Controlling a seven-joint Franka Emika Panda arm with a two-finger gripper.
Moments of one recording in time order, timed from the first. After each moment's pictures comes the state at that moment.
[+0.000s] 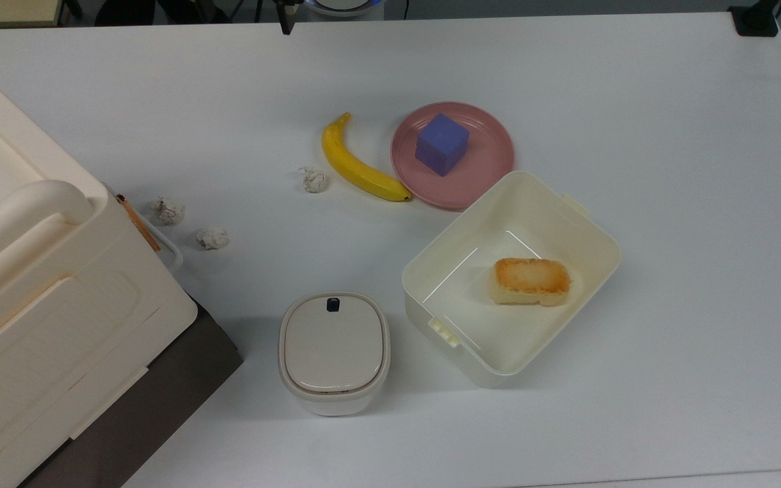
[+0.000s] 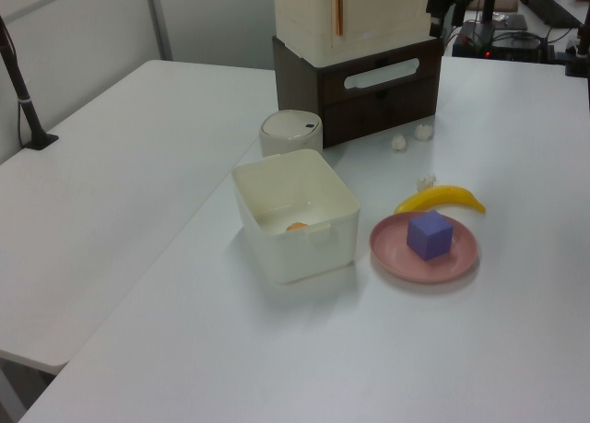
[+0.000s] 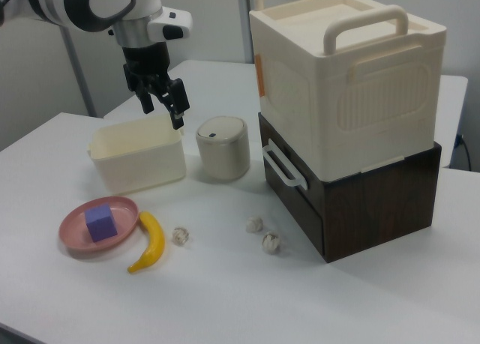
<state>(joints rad) -0.13 -0.03 0.00 -1.63 0.07 1.68 0.11</state>
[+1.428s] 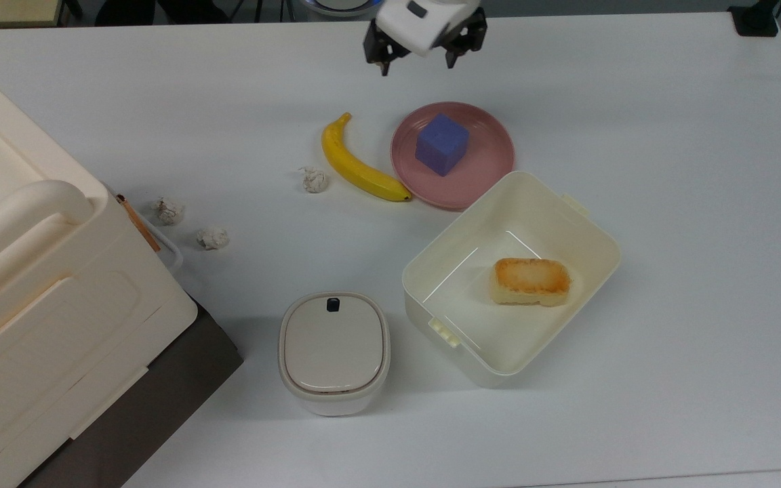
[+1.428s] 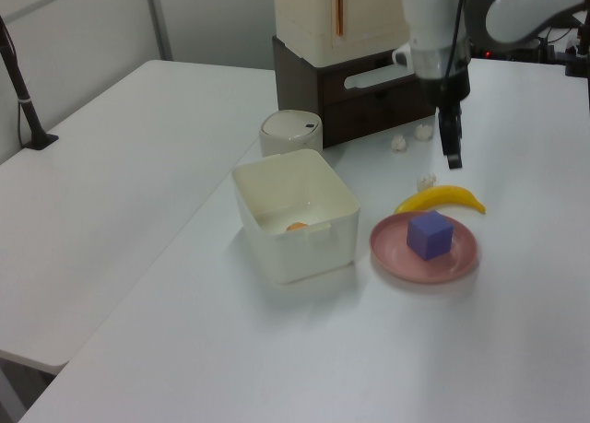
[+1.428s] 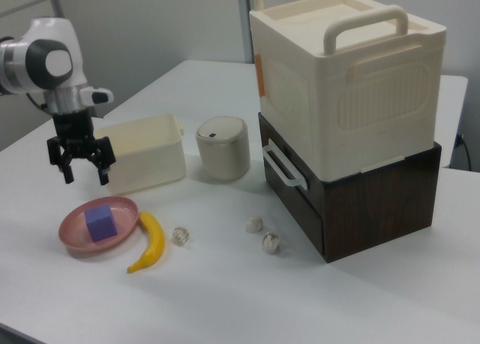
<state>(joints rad) -0.10 0.05 0.40 -1.88 -0.07 1.68 0.11</state>
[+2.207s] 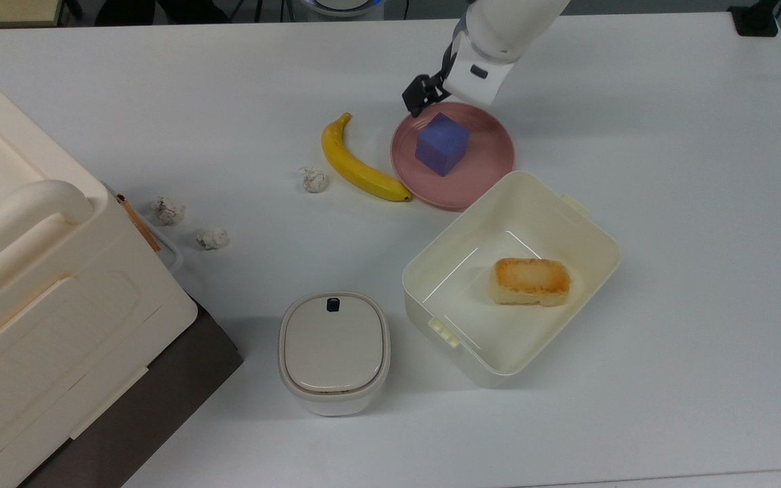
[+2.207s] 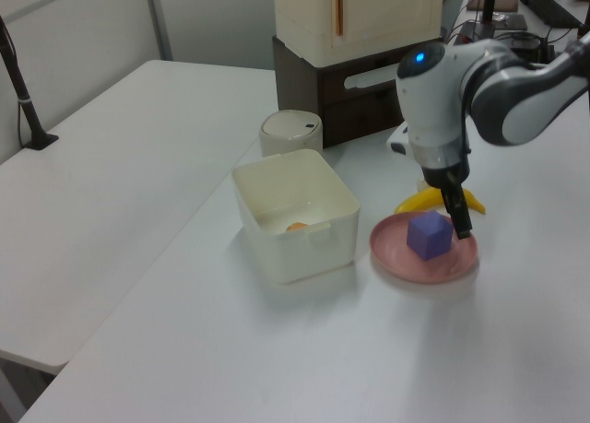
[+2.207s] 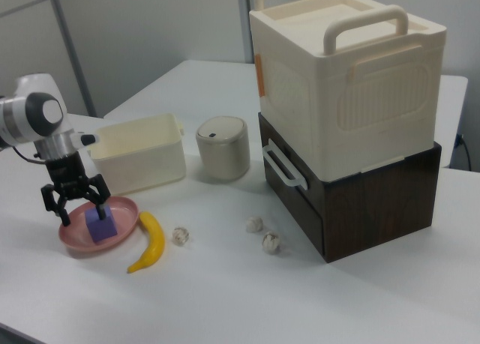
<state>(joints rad) -0.03 0.17 0.47 -2.03 -0.25 1.88 0.11</state>
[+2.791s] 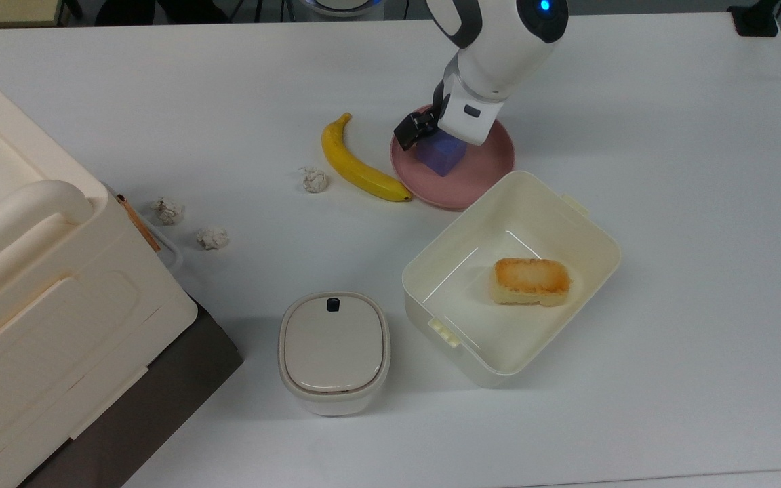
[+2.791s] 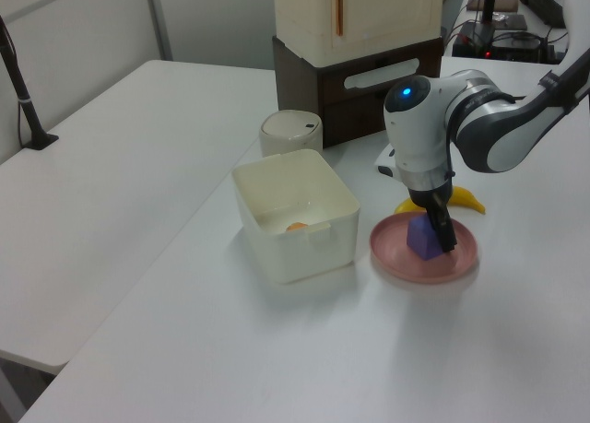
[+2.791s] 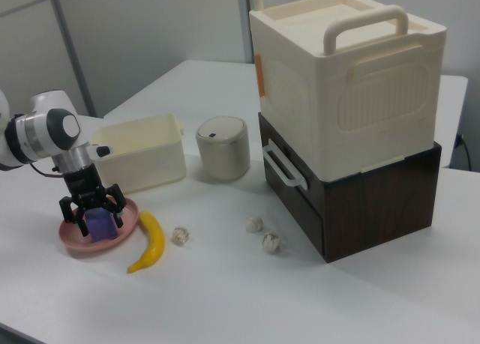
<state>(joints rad) -0.04 0.28 0.47 -2.01 -0.36 1.96 0.11</state>
